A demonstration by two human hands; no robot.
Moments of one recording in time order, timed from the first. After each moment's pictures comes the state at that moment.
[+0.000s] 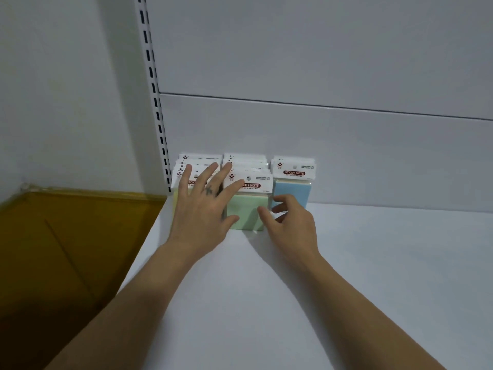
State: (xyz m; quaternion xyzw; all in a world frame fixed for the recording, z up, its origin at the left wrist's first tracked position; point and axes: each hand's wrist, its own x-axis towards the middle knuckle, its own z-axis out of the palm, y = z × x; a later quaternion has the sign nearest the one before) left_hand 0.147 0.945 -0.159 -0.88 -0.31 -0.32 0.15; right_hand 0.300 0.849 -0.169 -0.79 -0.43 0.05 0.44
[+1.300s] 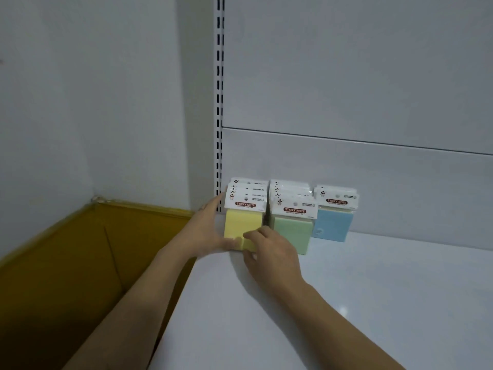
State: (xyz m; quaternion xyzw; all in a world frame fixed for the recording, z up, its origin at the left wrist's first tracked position) left_hand 0.070 0.988 -0.147 -0.82 -0.41 -0.24 -0.32; right_hand 0.202 0.885 -0.175 -0.69 -0.64 -0.15 0.28
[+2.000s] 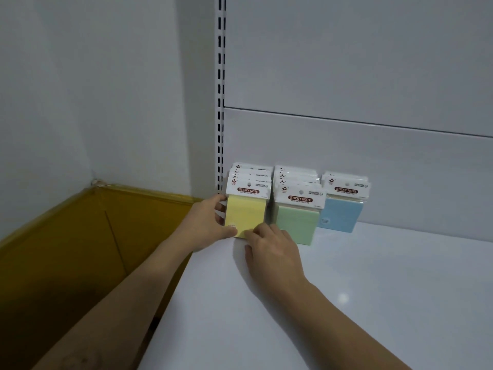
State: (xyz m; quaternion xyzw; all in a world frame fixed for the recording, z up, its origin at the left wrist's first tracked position) left_hand 0.076 1.002 -0.171 -0.80 -0.43 -0.27 -0.32; right_hand 0.202 0.890 -0.194 -0.70 -0.66 -0.21 0.18
